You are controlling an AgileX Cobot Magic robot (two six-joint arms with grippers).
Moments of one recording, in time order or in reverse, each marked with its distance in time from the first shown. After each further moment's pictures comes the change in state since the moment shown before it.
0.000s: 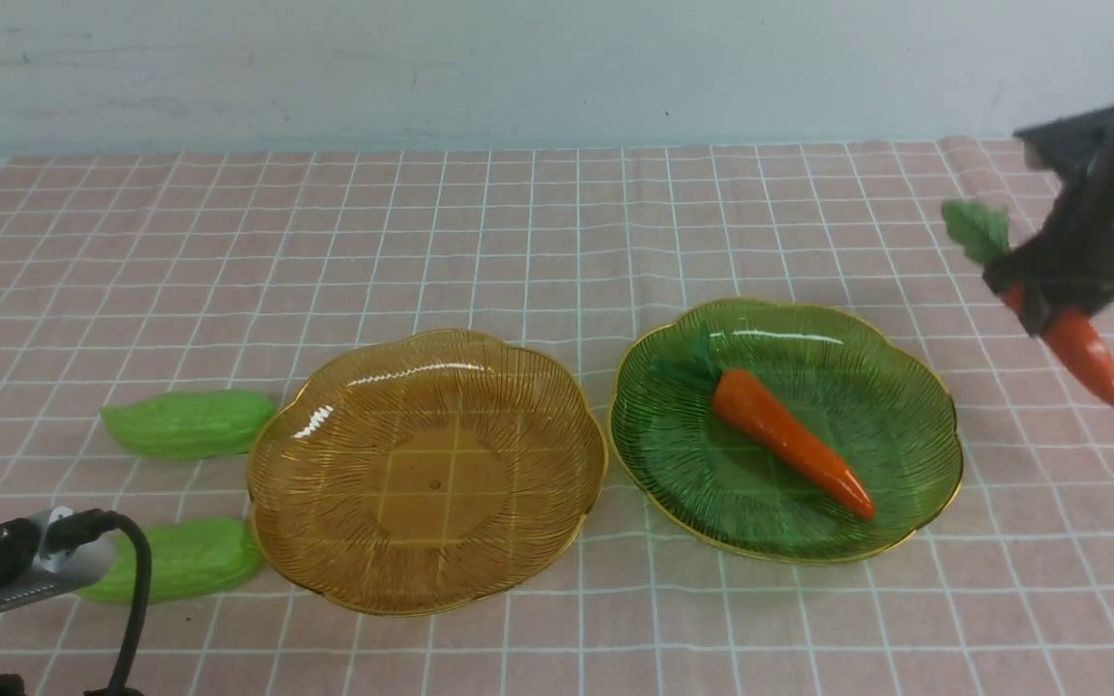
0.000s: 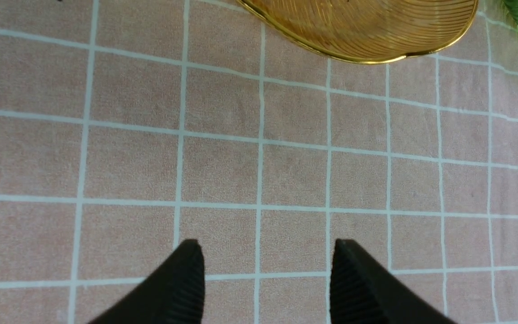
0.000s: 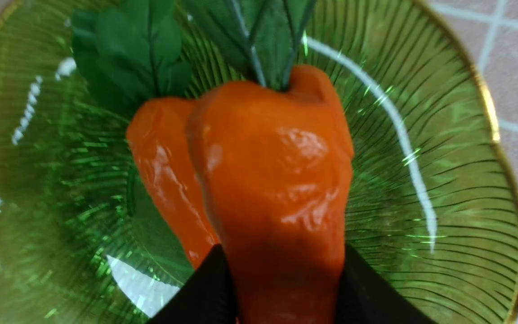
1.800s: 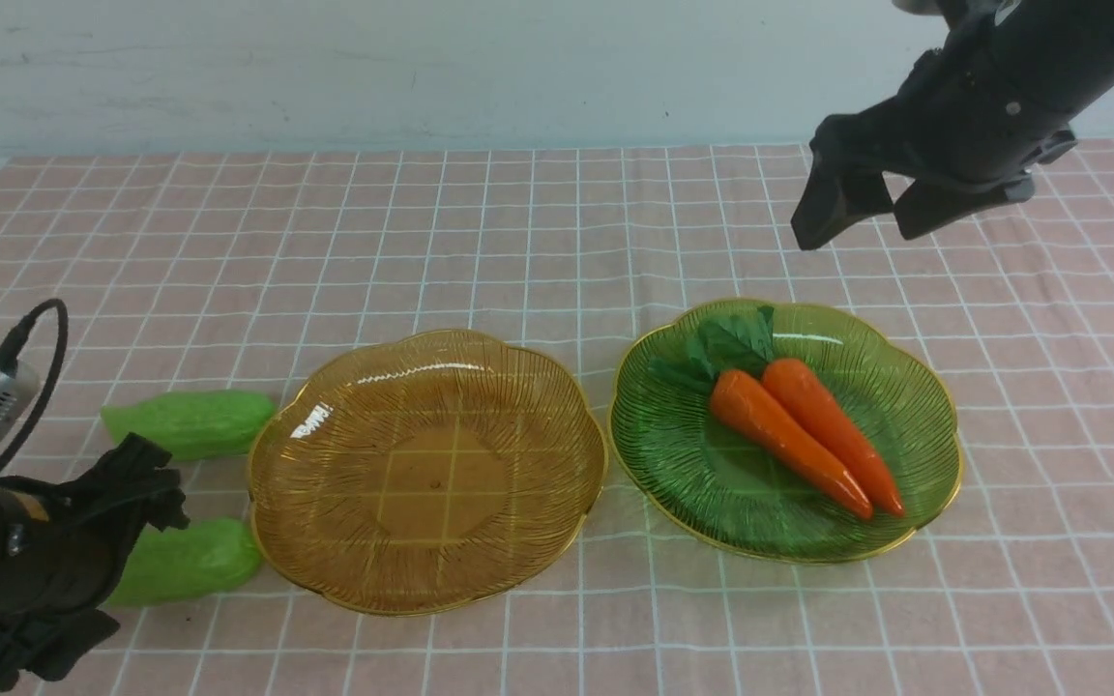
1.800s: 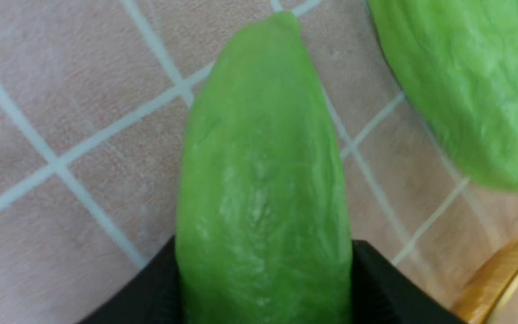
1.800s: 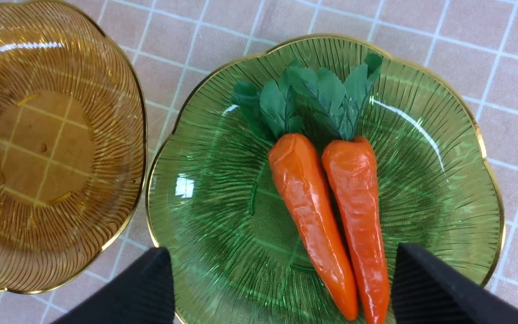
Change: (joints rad) right arm 0.128 -0.298 0.010 -0.093 0.018 0.135; left arm 0.000 0.897 -0.213 0.476 -0.754 -1.111
